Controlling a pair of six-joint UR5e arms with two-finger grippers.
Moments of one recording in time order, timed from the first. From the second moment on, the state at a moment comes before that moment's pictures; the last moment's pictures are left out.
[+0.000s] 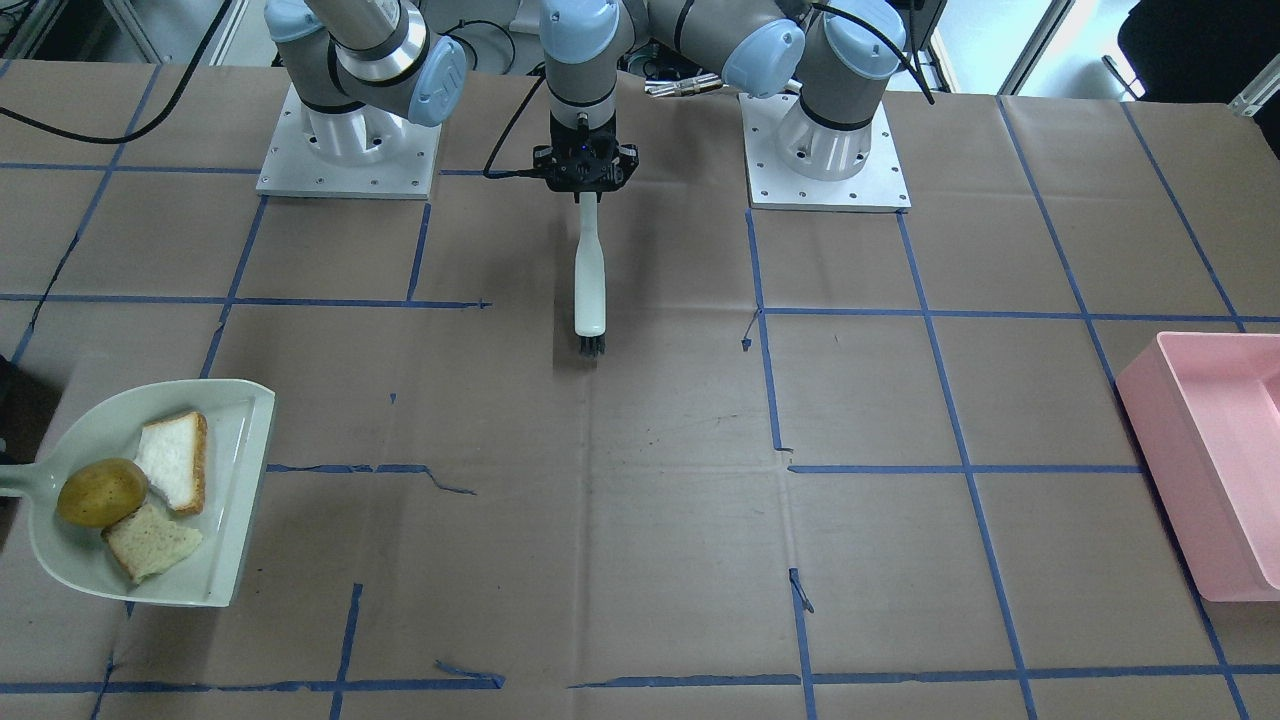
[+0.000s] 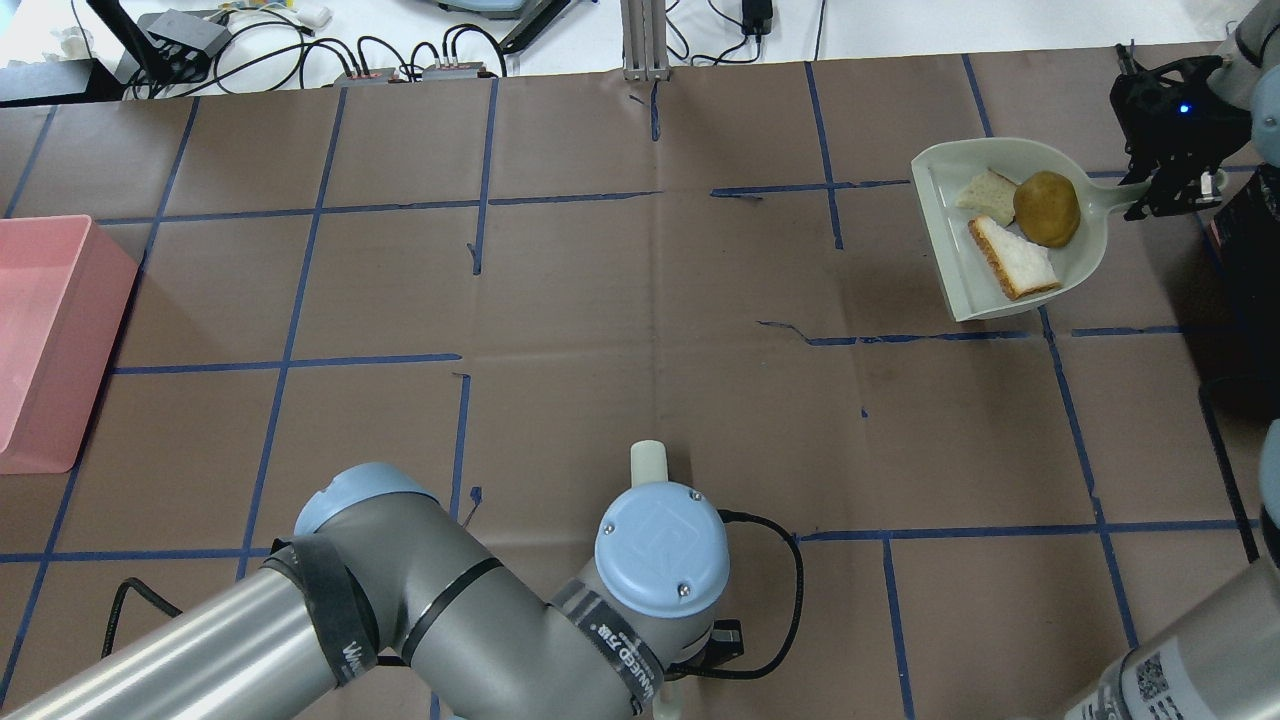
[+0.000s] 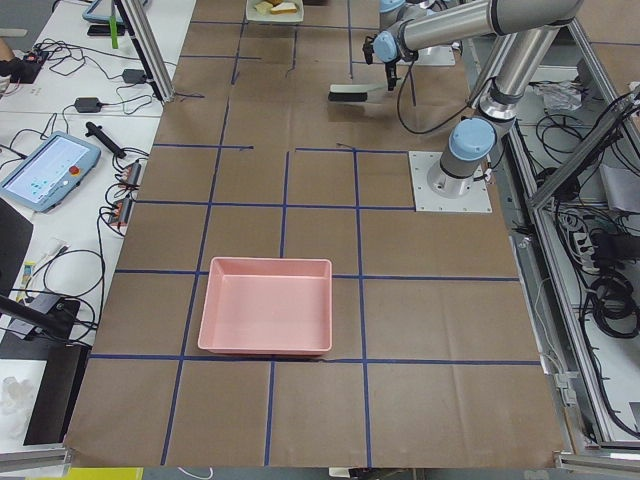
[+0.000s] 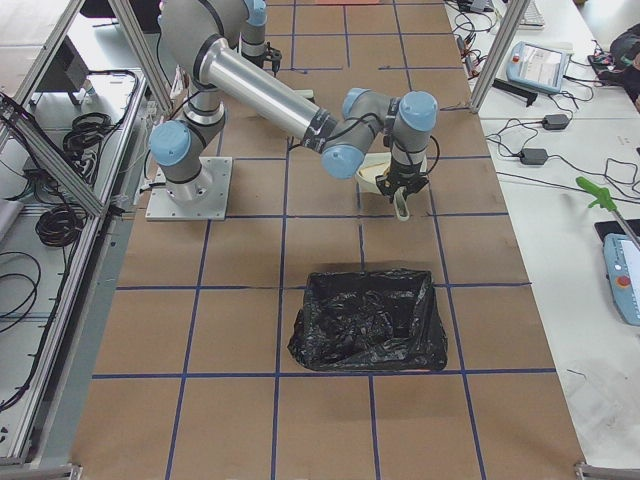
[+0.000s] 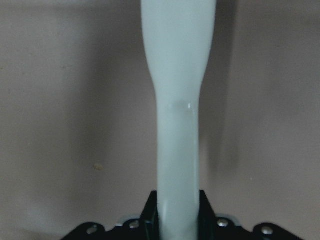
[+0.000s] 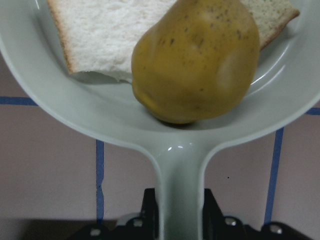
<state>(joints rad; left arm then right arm) -2.31 -1.61 -2.19 -1.05 1.48 -0.76 1.12 -1.20 1.52 -1.94 -1.56 -2.07</state>
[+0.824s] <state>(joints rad) -2.31 -1.61 -2.22 -1.03 1.47 -0.77 1.06 -1.32 1.52 -1.84 -1.56 -2.06</state>
